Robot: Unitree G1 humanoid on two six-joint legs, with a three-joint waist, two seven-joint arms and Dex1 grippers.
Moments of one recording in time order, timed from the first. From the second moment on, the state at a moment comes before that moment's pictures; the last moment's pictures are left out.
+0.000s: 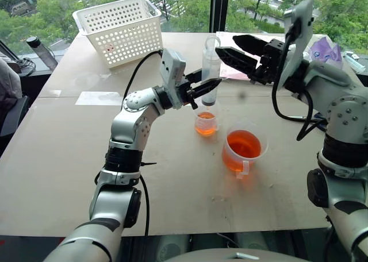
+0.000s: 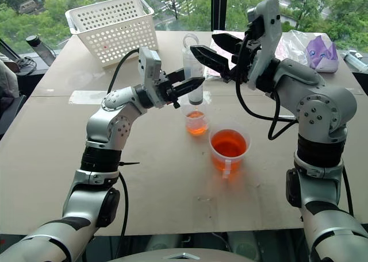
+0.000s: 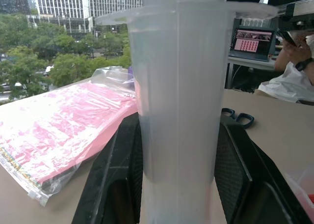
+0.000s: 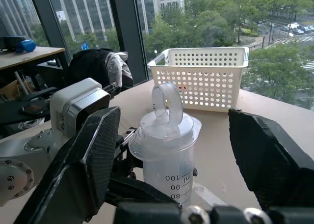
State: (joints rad) left arm -0.74 0.33 -0.01 0.09 -0.43 0.36 -0.87; right arm -0.89 -0.39 -0.18 -0.30 0.84 1.00 0.42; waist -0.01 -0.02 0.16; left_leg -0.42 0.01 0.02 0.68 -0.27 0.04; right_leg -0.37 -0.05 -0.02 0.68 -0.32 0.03
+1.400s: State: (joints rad) left arm -0.74 0.33 0.01 0.05 -0.48 0.39 -0.86; right arm -0.86 -0.29 -0.04 -0.21 0.74 0.96 0.39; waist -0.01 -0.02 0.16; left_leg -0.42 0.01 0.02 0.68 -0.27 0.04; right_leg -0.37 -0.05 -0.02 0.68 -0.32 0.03
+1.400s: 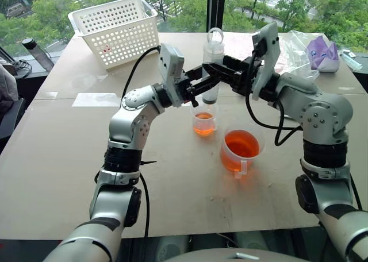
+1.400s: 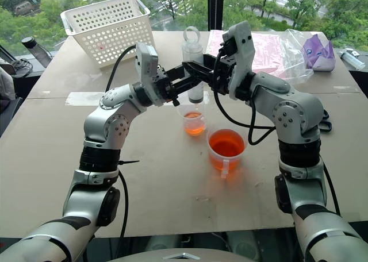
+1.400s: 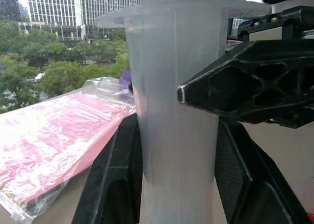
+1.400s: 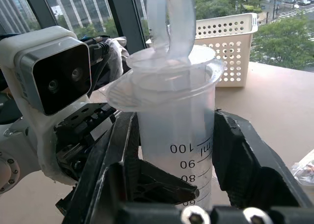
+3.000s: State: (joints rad) left arm -0.34 0.88 0.13 -0.23 -0.57 0.59 -1.08; right arm -0.72 -1.11 -0.01 -0.20 1.16 1.61 0.37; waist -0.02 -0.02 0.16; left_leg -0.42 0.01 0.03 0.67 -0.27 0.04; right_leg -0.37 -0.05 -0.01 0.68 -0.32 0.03
